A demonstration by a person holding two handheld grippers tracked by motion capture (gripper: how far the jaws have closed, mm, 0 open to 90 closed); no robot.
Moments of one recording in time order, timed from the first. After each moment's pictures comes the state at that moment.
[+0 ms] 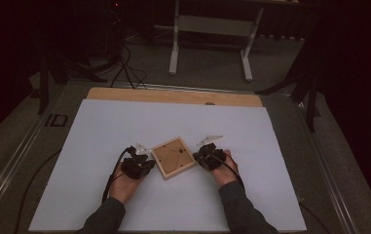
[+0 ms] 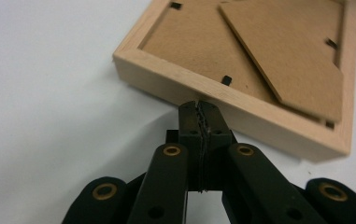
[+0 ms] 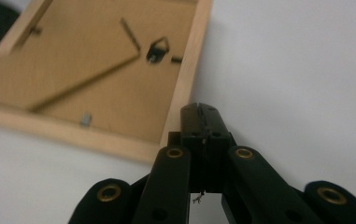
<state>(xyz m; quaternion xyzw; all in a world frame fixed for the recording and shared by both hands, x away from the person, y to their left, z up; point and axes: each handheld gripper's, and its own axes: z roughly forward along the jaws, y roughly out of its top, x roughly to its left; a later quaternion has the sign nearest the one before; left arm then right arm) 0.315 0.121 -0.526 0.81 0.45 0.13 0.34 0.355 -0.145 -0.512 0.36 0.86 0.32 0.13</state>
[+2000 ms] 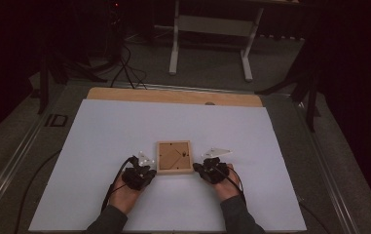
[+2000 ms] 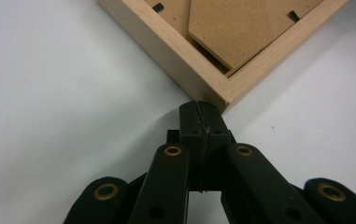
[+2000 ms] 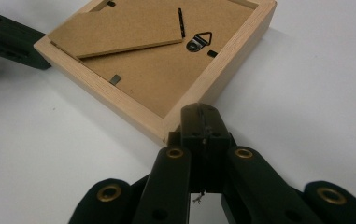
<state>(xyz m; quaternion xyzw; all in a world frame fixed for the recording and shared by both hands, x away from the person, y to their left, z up) 0.287 0.110 -0.529 0.83 0.44 0.14 0.31 0.321 -0.155 -0.521 0.38 0.84 0.38 0.11</state>
